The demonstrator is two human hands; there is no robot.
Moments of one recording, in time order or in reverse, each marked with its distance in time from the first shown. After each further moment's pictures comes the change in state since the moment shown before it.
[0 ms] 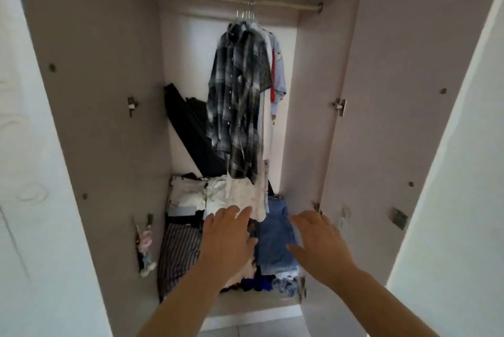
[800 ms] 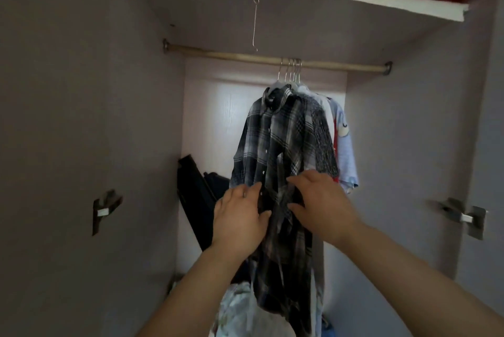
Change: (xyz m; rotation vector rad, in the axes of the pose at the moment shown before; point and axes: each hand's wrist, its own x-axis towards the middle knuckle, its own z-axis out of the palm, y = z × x) left_hand 0.384 -0.154 -0.023 -0.144 0.382 -0.073; right_hand 0.443 -0.035 -0.067 -0.139 0.412 -0.292
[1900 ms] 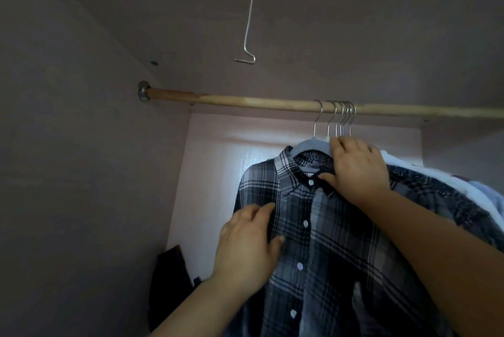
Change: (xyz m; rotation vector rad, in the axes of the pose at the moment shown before) left_hand 0.303 -0.068 0.107 0.057 0.269 0.057; right_hand 0.381 0.174 0.074 -0.382 0.442 0.032
